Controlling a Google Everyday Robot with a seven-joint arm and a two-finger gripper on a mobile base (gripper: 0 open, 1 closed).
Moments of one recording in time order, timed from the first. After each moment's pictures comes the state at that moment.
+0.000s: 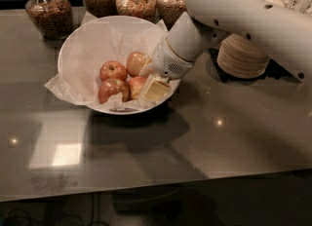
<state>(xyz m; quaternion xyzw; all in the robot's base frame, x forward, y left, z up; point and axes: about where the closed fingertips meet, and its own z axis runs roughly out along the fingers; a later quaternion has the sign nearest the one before) 0.535 0.014 0.861 -0.68 0.67 0.16 0.24</state>
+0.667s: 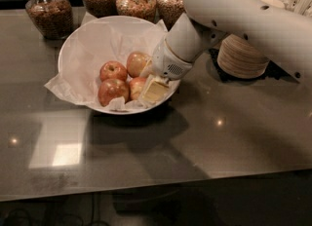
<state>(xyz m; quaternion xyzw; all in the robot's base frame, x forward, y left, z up) 0.536 0.014 0.857 -0.68 0.67 0.16 0.23</state>
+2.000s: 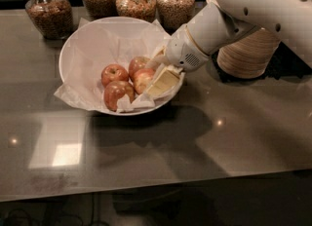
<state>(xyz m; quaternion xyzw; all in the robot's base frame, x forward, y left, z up) 0.535 0.000 0.891 -0.66 0.66 0.22 0.28</state>
